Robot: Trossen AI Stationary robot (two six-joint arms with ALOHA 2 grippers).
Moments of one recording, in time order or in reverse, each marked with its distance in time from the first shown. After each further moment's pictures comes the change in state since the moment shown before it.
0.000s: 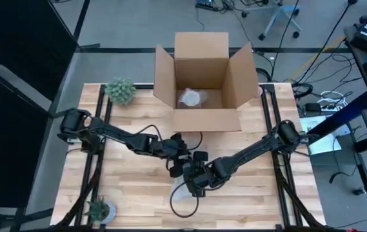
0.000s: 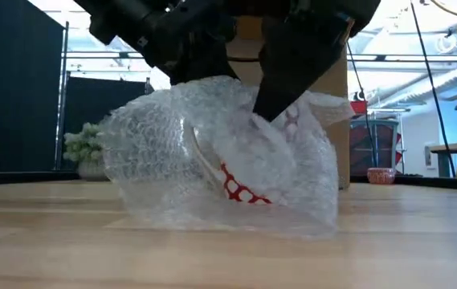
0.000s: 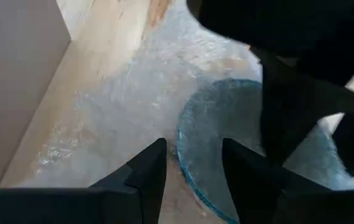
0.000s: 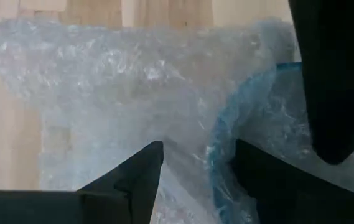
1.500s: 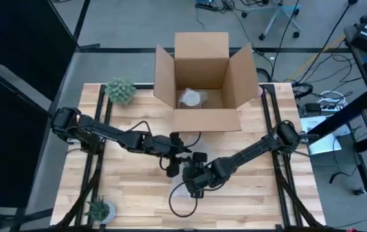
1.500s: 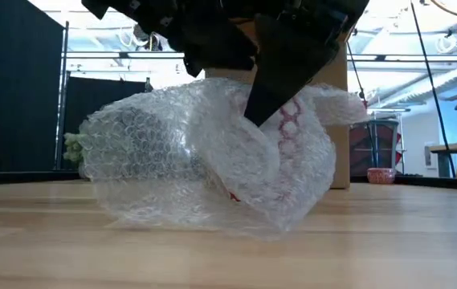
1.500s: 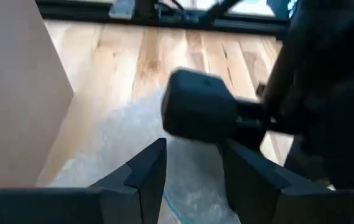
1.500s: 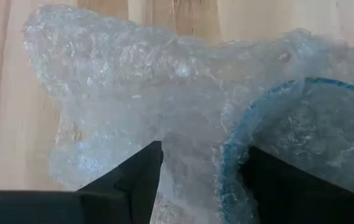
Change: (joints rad) left arm -0.003 -0.110 0.003 0.011 0.019 0.057; right arm 0.002 0.000 -0.003 0.031 -0.010 0.025
